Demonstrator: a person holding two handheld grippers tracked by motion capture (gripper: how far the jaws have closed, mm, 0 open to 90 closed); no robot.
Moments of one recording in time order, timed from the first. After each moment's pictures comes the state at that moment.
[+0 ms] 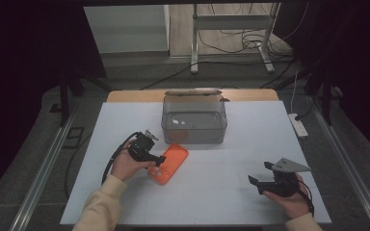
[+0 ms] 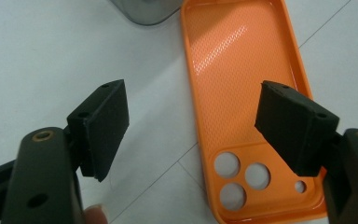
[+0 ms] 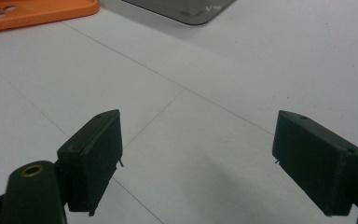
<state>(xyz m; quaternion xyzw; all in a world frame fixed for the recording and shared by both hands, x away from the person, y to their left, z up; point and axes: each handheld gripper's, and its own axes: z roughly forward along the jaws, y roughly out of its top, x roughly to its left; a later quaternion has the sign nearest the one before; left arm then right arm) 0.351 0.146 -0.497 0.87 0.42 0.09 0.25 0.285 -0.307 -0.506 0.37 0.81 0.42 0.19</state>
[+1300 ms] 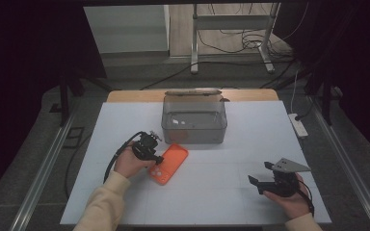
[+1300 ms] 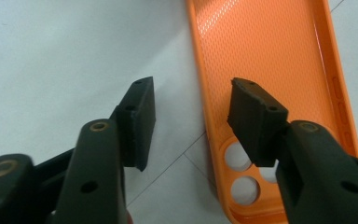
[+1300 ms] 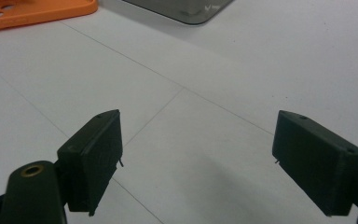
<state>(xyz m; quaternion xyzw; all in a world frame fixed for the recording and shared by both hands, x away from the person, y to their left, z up) 0.366 0.138 -0.506 0.89 0.42 0.05 0.19 0.284 -0.307 -0.506 0.37 0.81 0.41 0.19</state>
